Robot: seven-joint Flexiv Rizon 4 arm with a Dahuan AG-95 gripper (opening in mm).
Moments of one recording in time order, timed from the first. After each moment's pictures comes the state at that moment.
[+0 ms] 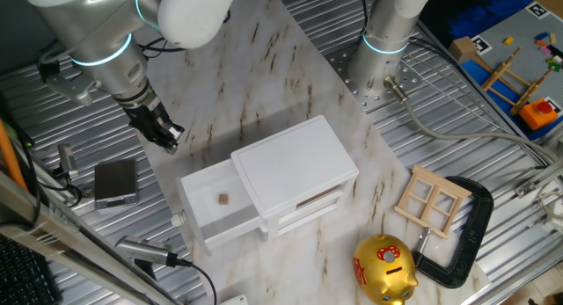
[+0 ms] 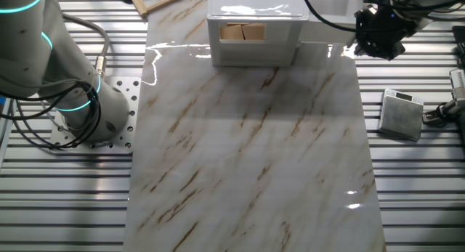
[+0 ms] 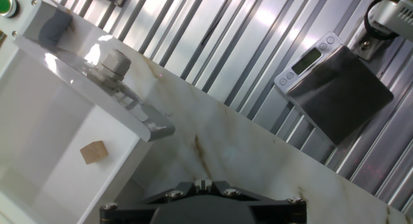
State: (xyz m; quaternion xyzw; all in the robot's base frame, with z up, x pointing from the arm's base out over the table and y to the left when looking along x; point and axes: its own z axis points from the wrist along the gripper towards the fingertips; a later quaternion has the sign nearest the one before) arm 0.645 0.074 0.185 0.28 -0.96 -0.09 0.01
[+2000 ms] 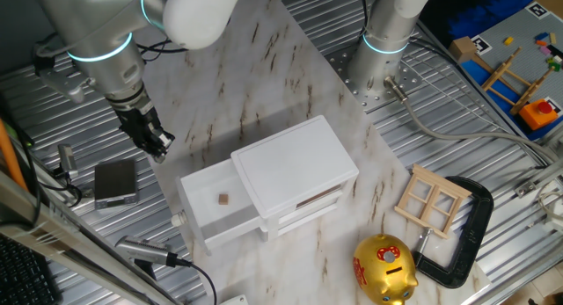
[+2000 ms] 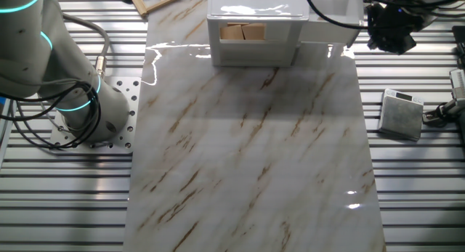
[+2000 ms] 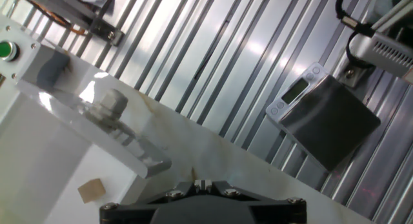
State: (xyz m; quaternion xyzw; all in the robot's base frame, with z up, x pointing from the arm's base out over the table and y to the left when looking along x) arm 0.675 0.086 0.192 0.25 -0.96 -0.09 -0.04
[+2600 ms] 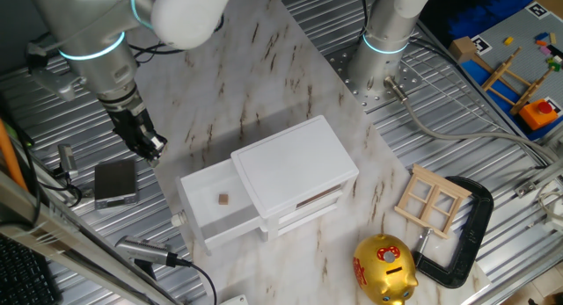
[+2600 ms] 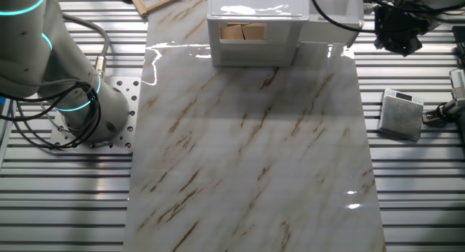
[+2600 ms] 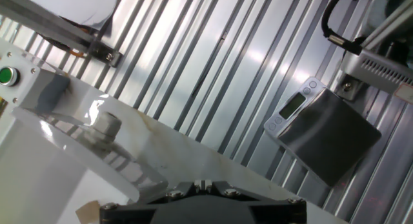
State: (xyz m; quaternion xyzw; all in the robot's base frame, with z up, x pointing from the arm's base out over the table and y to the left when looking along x) arm 0.693 0.090 0.192 0.24 -0.96 -0.12 -0.04
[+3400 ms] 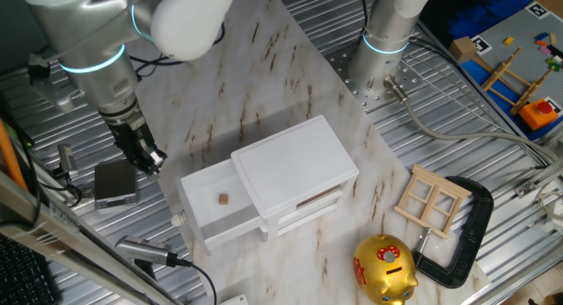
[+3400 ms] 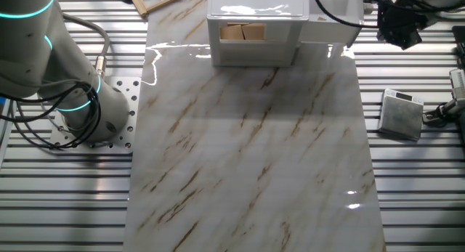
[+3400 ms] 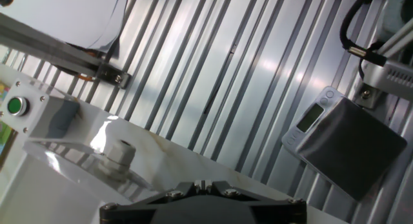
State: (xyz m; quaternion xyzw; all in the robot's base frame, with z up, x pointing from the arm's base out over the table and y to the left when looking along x) arm 0.701 0.121 0.181 0.21 -0.97 -0.13 -0.05
